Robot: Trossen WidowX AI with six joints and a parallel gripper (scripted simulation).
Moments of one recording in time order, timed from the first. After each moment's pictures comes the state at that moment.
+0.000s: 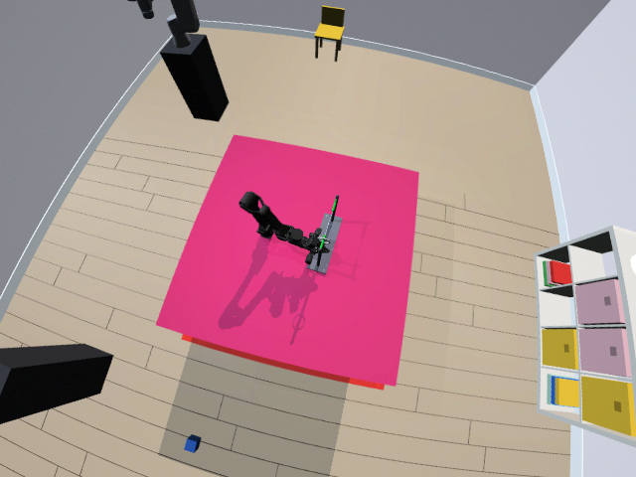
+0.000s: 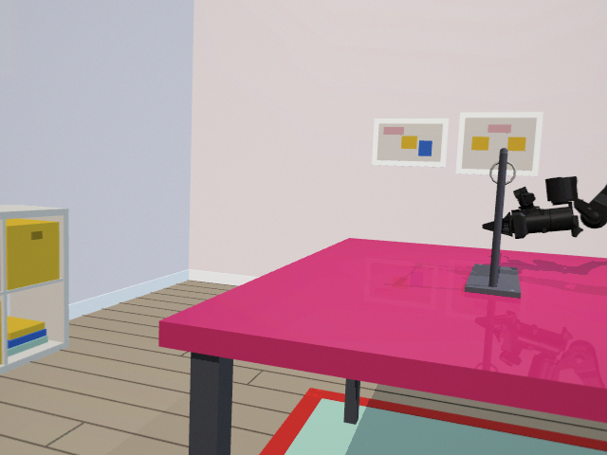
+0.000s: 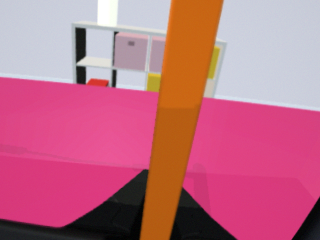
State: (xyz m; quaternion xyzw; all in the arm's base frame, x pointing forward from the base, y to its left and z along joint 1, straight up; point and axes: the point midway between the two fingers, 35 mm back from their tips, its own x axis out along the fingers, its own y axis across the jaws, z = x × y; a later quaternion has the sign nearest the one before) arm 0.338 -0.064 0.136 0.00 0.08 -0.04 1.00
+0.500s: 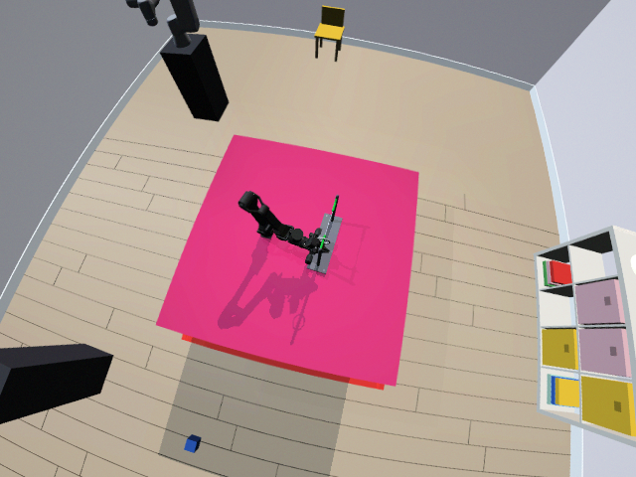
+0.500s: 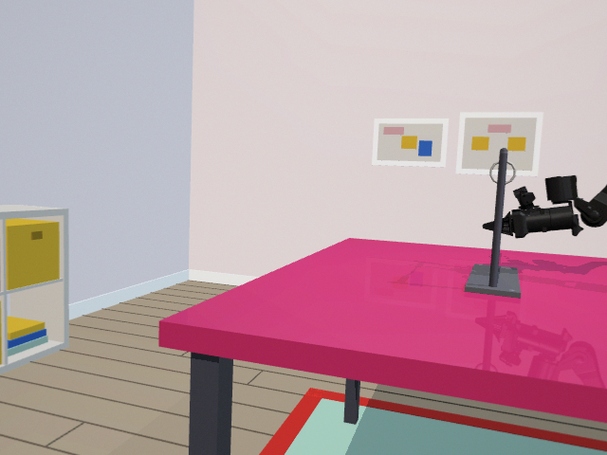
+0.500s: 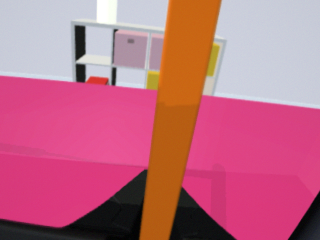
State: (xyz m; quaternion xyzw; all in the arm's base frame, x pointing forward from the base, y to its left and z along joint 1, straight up) arm 0.338 -0.064 0.138 0.00 0.08 -0.04 1.00
